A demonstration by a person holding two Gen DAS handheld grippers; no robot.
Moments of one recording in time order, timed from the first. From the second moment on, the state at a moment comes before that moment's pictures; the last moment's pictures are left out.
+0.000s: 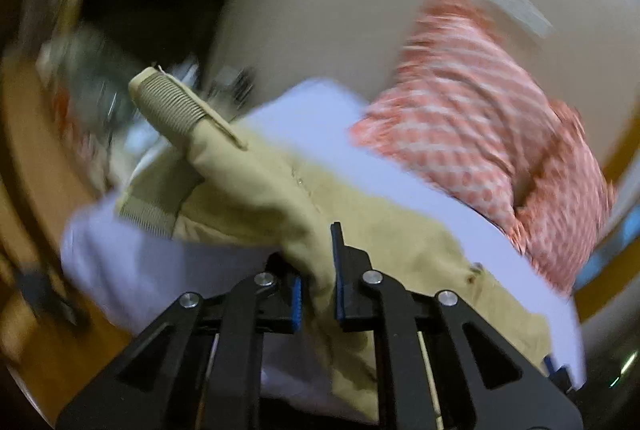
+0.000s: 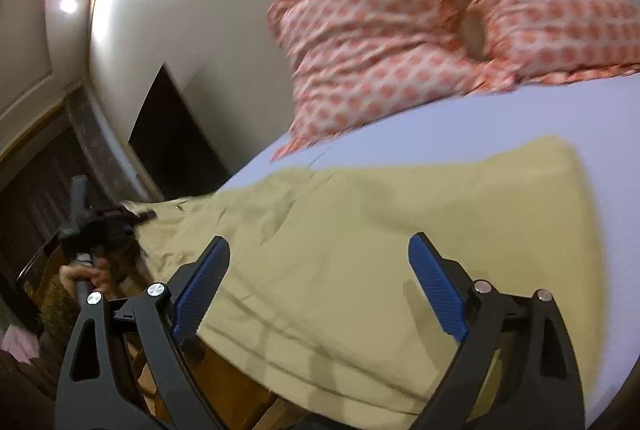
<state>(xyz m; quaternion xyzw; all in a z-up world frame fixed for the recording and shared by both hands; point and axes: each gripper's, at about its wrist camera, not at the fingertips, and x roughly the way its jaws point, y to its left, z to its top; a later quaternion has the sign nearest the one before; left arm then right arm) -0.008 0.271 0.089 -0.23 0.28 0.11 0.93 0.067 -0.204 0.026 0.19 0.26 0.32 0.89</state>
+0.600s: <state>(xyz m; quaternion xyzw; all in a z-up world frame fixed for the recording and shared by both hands) -0.004 -0.086 0.028 0.21 0.32 -0.27 0.89 0.091 -0.348 0.013 0.35 0.31 0.20 0.86</state>
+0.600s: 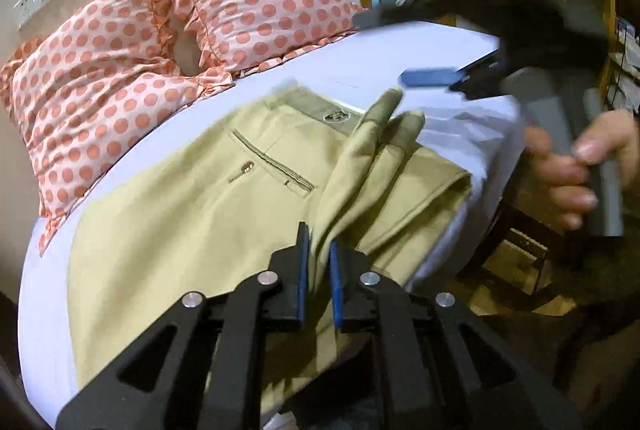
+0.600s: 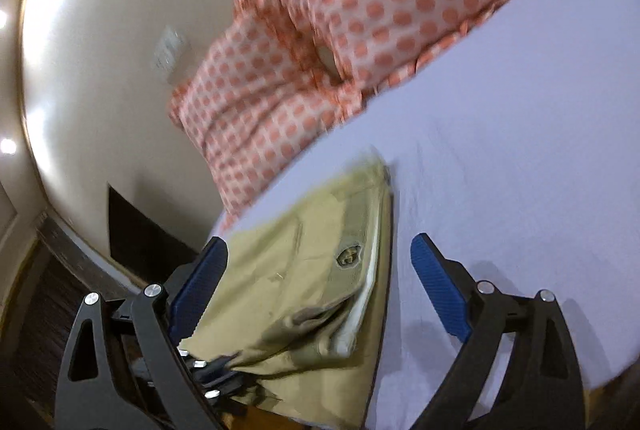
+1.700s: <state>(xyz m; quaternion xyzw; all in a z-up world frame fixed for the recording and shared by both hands) 0.201 0.068 0.080 -0.05 0.39 -0.19 0.90 0.231 -0.312 0.045 0.33 0.38 0.32 0.80</state>
